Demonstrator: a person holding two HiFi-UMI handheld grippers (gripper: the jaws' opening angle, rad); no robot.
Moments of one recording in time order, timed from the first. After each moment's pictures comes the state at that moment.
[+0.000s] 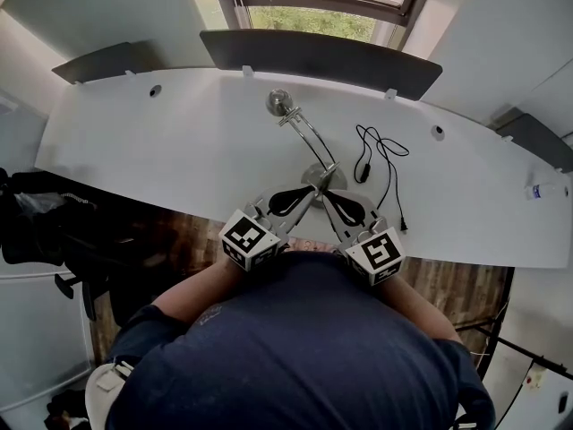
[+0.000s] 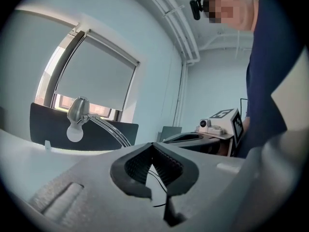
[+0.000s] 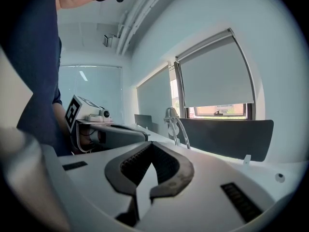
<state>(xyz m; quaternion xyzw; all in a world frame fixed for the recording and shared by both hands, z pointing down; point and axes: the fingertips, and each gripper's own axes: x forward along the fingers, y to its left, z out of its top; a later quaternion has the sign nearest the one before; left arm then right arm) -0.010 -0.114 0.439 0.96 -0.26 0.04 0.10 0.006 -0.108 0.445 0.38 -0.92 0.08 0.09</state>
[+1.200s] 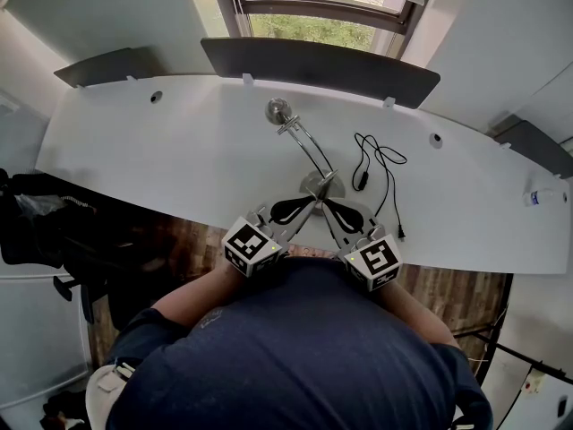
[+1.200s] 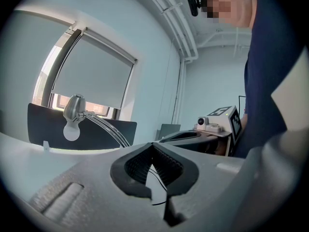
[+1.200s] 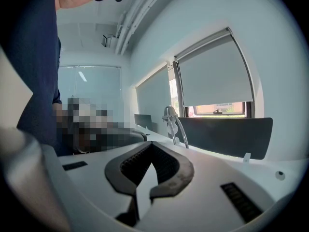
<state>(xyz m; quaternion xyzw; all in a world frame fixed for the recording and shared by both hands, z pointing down) -0.005 -0.110 0.444 0.96 -0.25 0.06 0.10 0.009 -0.107 0.449 0.38 -0.92 0.08 0.08</state>
